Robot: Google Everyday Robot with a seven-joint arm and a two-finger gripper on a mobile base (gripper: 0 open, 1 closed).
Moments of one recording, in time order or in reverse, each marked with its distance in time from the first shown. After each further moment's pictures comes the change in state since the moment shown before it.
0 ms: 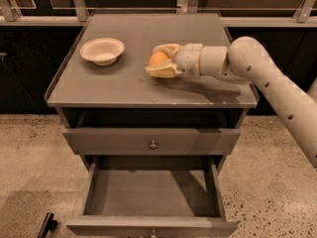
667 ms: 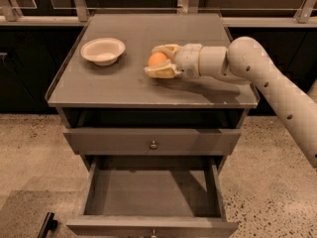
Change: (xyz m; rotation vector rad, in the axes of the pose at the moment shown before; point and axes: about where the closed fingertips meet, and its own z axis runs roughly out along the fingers) arm 0.000 0.000 0.000 0.000 0.000 0.000
